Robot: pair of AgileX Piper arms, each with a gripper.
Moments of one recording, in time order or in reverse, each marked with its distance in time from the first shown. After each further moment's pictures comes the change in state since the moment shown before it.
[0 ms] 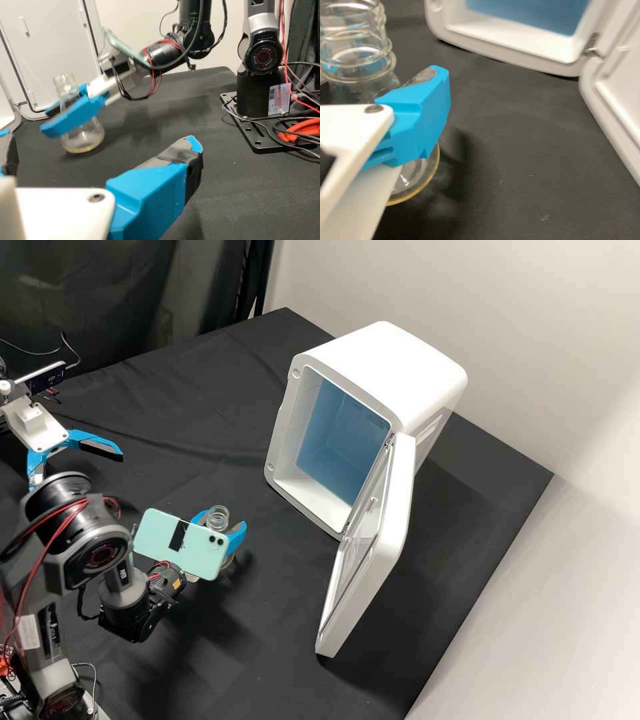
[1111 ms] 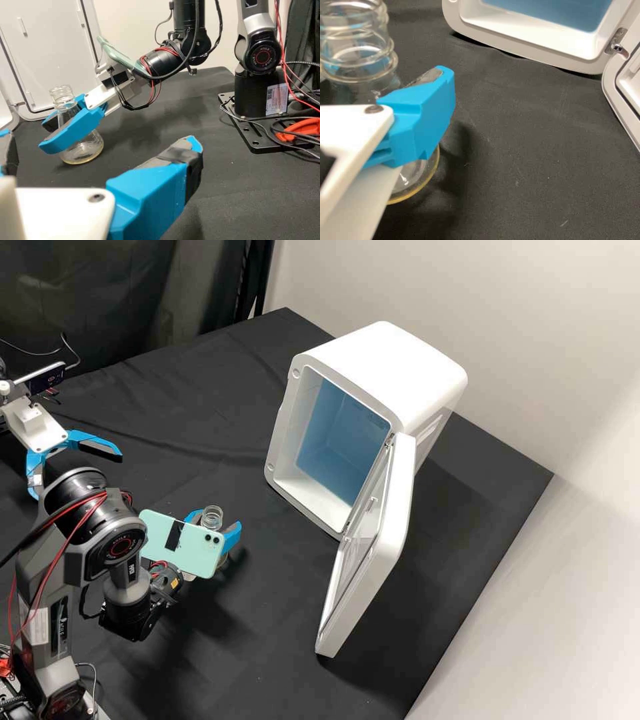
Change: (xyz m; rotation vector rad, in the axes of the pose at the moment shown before) left arm 0.000 0.000 0.001 0.001 -0.004 -0.001; right arm 0.009 -0.018 -0.001 -0.031 0.027 -0.068
